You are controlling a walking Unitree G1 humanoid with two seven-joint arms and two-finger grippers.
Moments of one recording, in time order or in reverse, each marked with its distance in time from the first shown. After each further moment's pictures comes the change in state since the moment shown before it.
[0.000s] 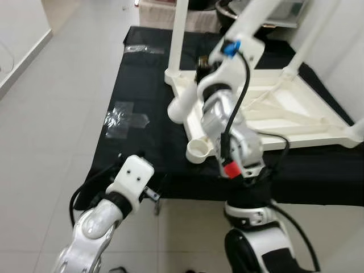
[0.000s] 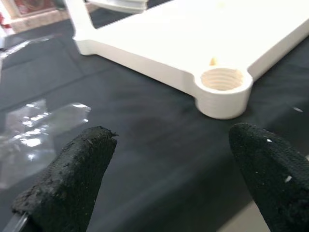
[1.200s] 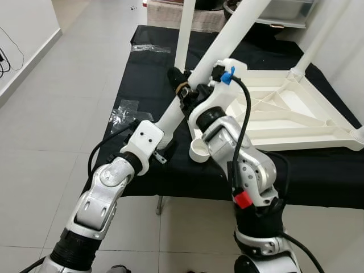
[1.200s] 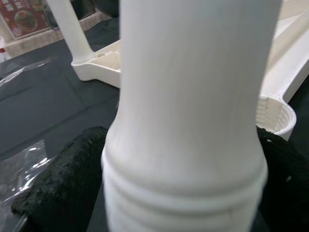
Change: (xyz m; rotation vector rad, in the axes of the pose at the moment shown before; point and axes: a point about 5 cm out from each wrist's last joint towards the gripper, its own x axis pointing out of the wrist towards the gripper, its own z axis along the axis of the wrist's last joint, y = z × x) left arm 0.068 0.019 0.005 0.053 -0.025 -0.065; right arm -0.044 0.009 -0.041 0.087 0.244 0.283
